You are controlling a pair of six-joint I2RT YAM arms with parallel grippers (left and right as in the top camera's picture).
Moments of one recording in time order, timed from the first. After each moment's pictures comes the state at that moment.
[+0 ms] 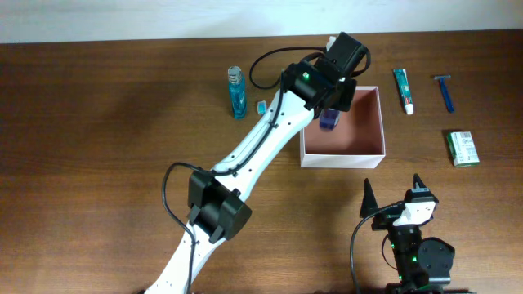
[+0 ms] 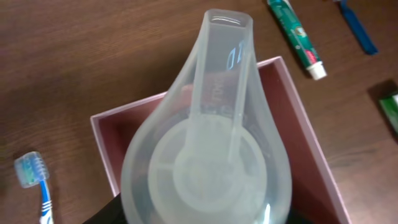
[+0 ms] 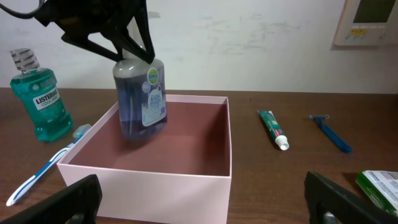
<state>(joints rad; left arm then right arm) -0.75 2.48 2.65 -1.10 -0.08 -0.36 -0.03 0.01 0.01 -0.06 -0.09 -0.01</state>
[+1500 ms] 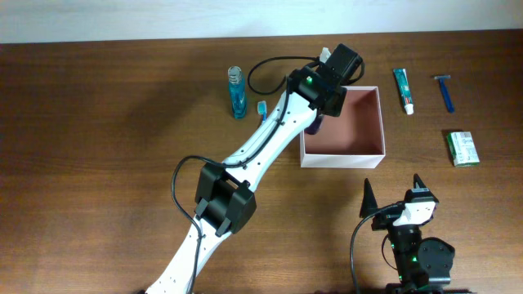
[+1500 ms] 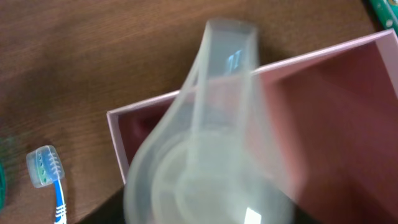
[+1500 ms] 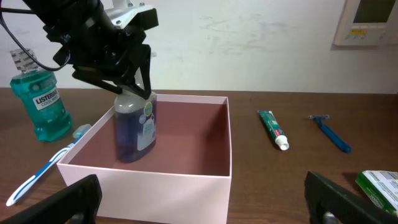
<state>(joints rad) -0.73 2.58 2.65 -1.10 -0.18 -0.36 -0.03 0.01 0.01 -0.06 -0.09 -0.01</state>
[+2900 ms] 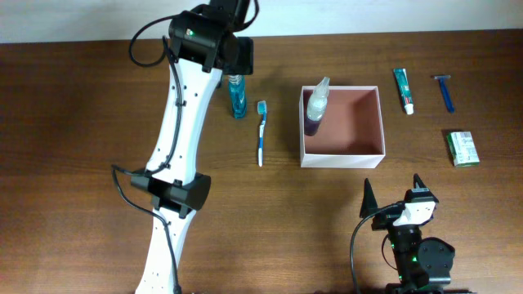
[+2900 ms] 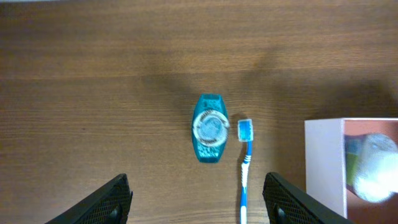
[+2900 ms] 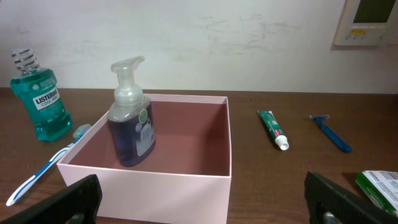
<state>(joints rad) -0.39 2.49 3.08 -1.64 -0.18 -0.31 -0.03 0.01 0.01 -0.06 -0.09 0.00</state>
